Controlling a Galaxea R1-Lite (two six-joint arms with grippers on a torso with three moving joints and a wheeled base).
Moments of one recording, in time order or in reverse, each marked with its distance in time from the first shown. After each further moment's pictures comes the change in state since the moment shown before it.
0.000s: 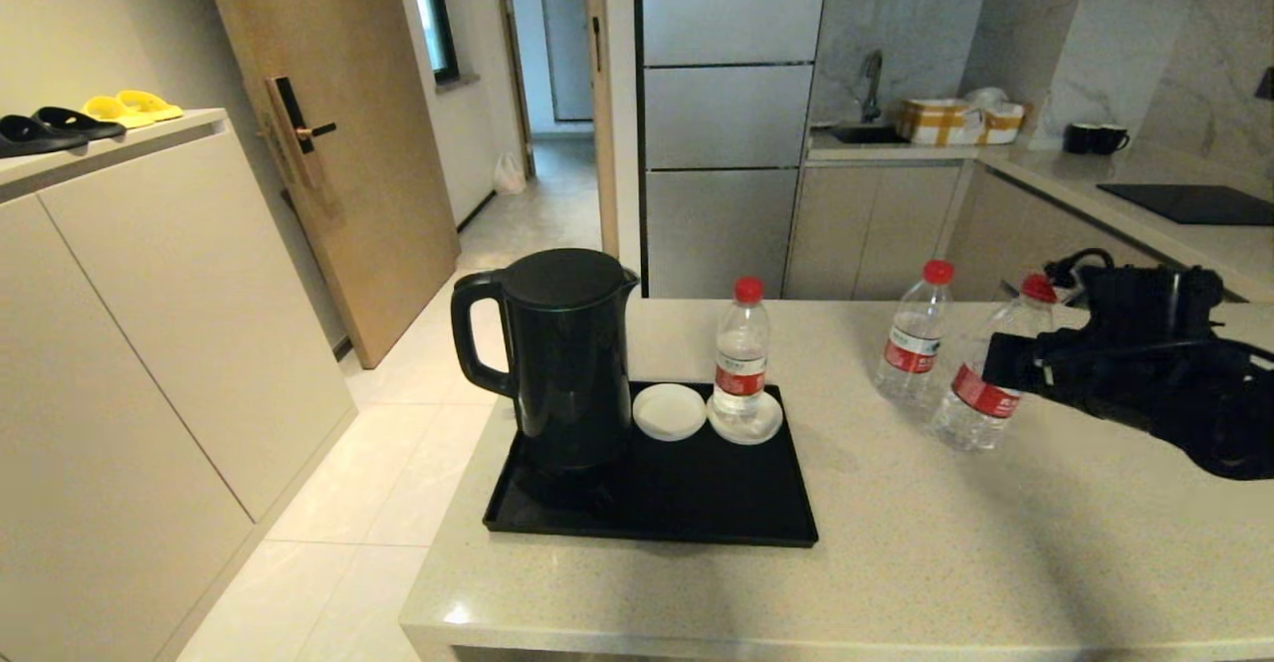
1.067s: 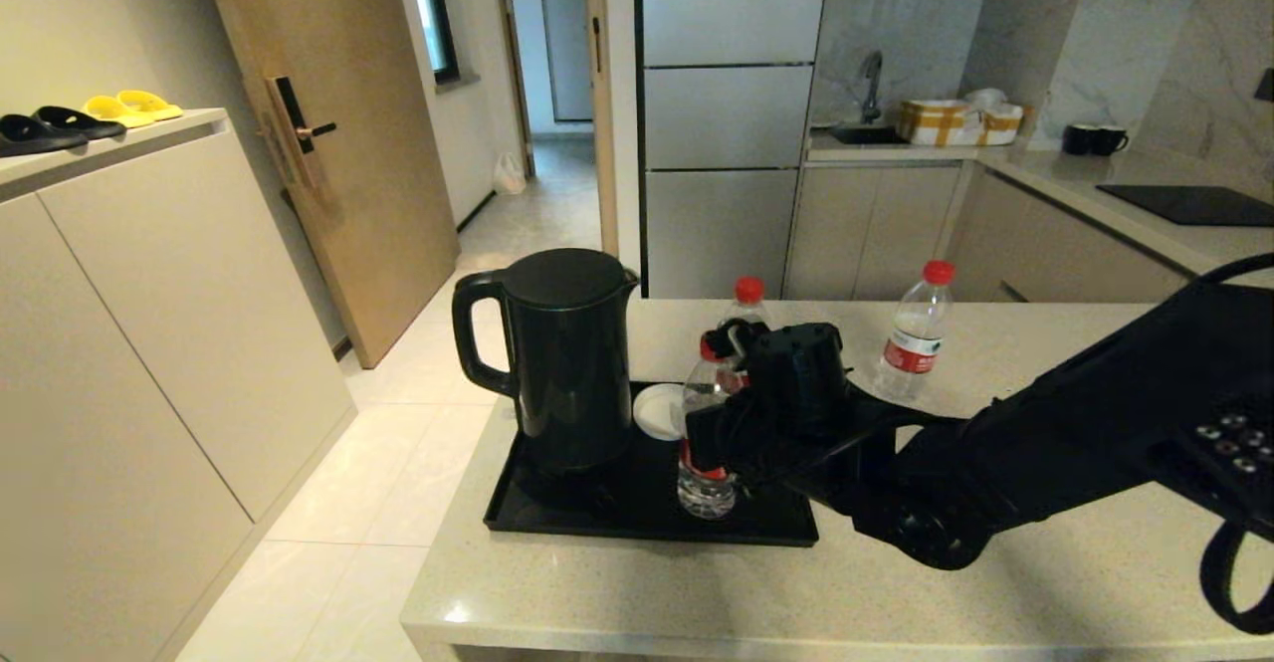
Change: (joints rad) left arm 0.000 0.000 0.000 0.000 0.000 0.000; right arm 0.710 0.249 -0.208 -0.027 -0.273 0.008
